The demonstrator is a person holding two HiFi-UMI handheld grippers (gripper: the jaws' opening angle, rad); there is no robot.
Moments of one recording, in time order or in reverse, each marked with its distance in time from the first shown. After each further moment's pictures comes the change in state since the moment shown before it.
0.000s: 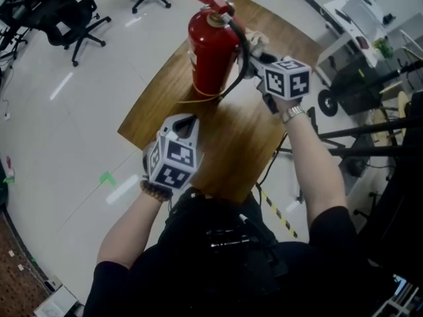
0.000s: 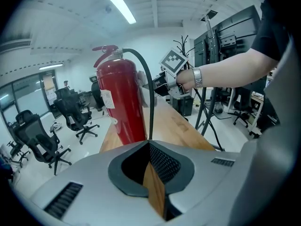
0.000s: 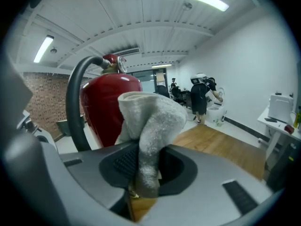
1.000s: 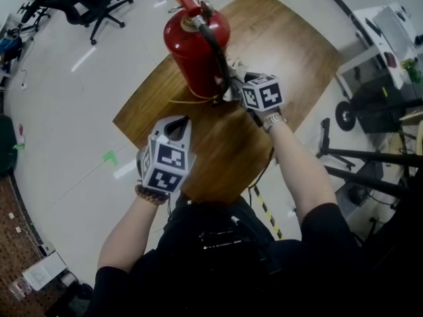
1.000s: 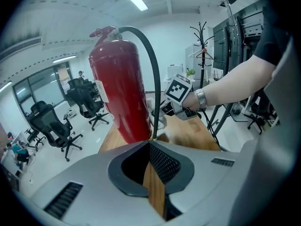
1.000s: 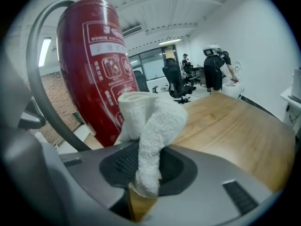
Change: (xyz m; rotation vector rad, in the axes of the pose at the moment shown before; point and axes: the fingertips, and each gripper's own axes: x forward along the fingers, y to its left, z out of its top) left arm 0.047 -0.009 0.007 -0.104 0.137 0.164; right arm 0.088 -0.025 -0.134 0.009 0.239 0.196
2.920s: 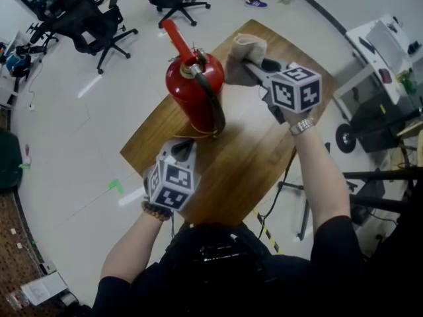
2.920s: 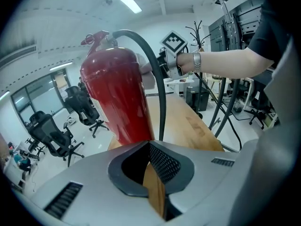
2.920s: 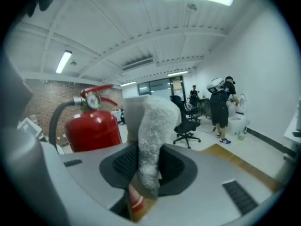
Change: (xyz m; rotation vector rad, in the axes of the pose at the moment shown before) left arm 0.009 0.008 0.038 0.062 -0.025 0.007; right arm -0.124 -0.019 0.189 -0.119 -0.328 0.044
